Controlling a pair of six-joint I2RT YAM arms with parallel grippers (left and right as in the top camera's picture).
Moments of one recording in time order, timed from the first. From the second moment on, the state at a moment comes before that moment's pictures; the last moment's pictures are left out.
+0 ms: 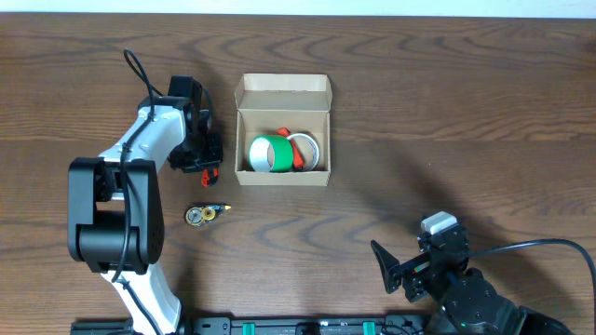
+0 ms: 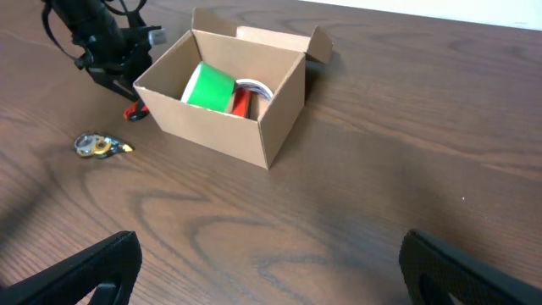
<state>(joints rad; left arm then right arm) -0.07 1.97 1.28 -0.76 0.17 -0.13 1.03 0.30 0.65 -0.88 0.47 0.39</state>
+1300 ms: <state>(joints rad) -0.07 1.96 1.28 -0.71 0.15 -0.21 1.03 0.30 0.65 -0.89 0.47 0.39</state>
